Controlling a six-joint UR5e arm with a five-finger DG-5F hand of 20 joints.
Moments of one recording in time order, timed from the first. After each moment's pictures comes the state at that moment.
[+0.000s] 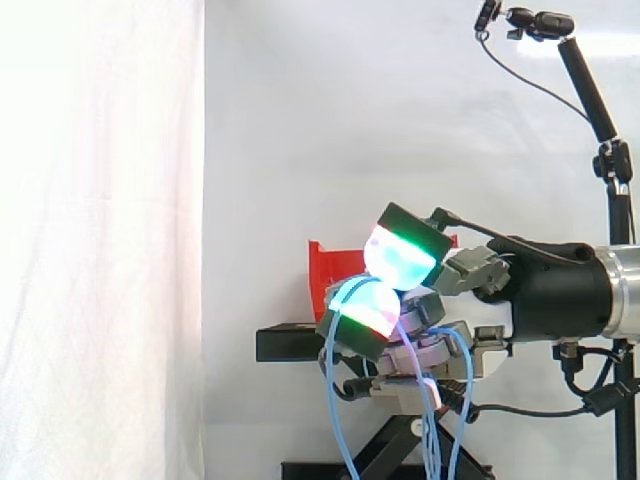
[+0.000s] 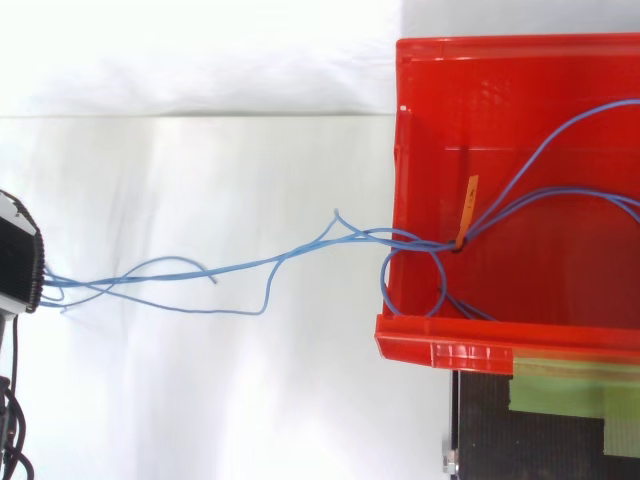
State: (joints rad) arm 0.28 -2.25 -1.29 -2.80 -1.33 -0.06
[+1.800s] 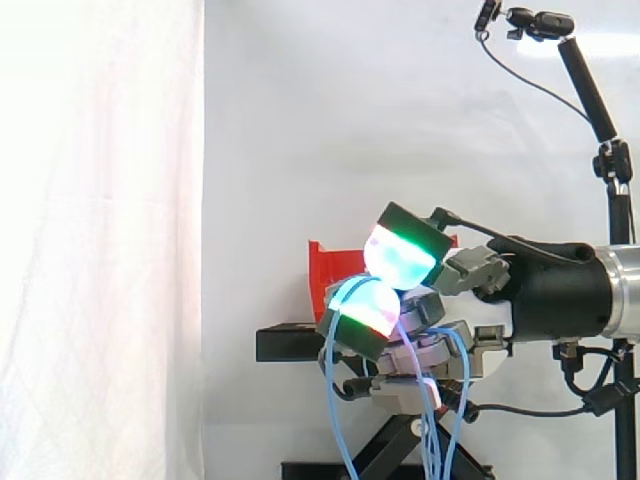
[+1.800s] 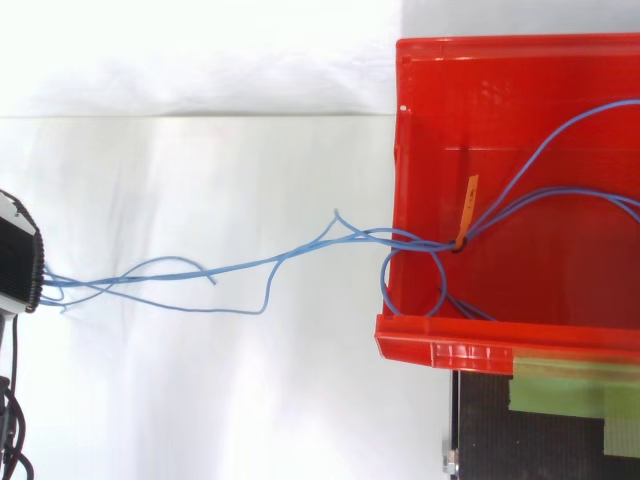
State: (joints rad) arm 0.28 -2.25 -1.29 -2.80 -1.33 -0.06
